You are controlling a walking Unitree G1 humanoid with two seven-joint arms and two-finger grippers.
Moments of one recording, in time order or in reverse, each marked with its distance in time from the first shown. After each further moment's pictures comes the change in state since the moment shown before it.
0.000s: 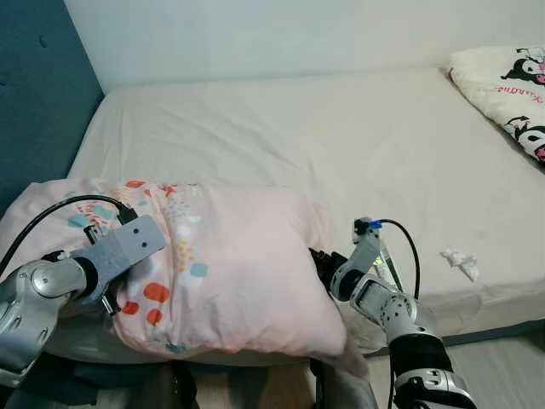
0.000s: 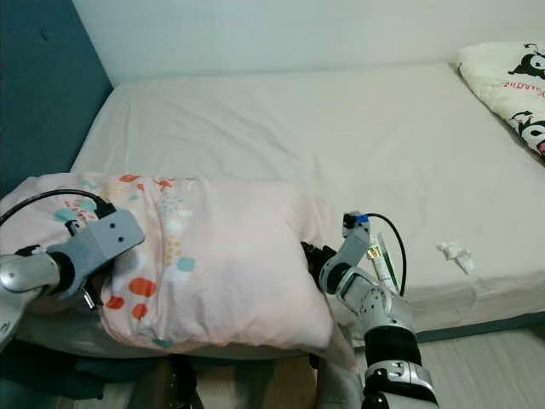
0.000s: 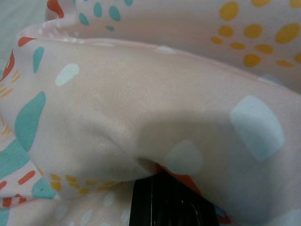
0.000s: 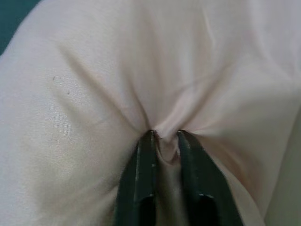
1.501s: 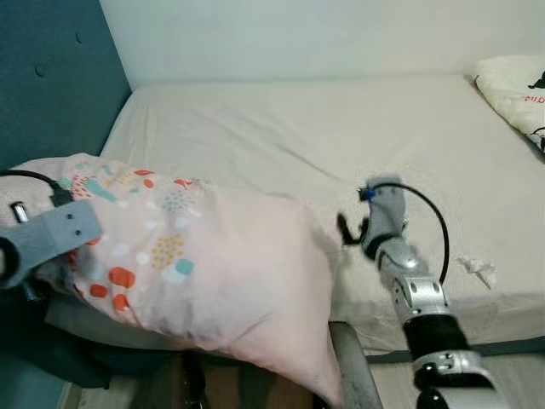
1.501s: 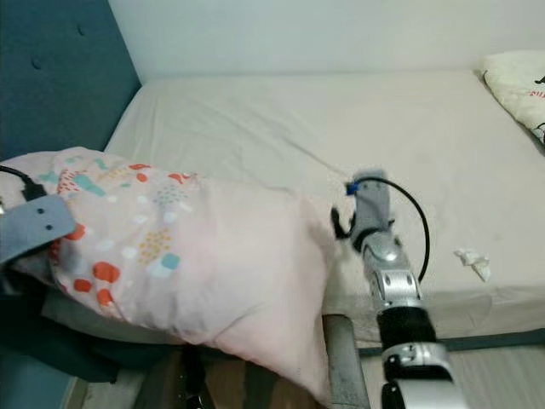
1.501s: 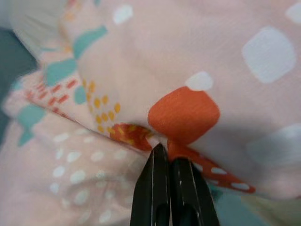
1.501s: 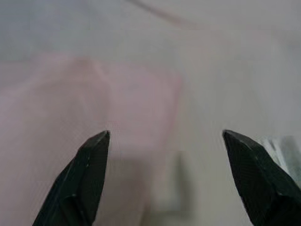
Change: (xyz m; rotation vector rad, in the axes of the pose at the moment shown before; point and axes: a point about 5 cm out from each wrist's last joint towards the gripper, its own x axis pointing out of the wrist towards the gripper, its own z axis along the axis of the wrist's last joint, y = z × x) left arm -0.038 0.043 -0.020 0.107 0.058 0.043; right arm -0.028 -0.019 0.076 -0.486 -0.289 -0.498
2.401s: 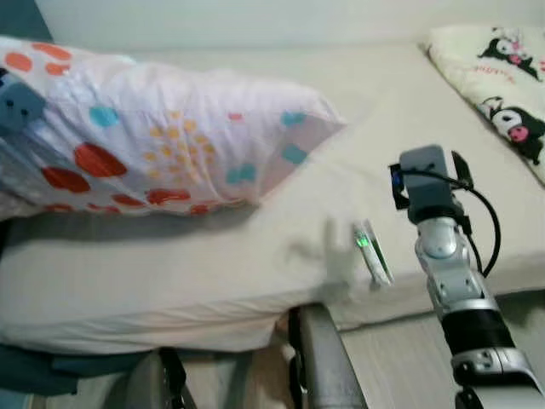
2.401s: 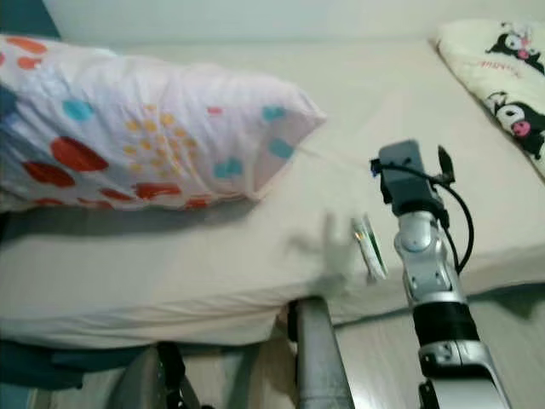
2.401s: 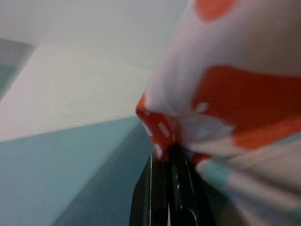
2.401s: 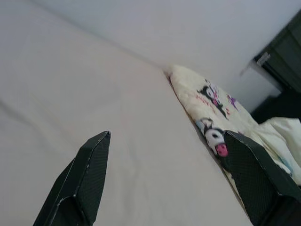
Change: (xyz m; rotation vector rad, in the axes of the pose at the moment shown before) left arm -0.031 0.127 0.009 0.405 -0.004 1.251; right arm -0.022 -0.009 0.085 -0.650 -0.575 -0.281
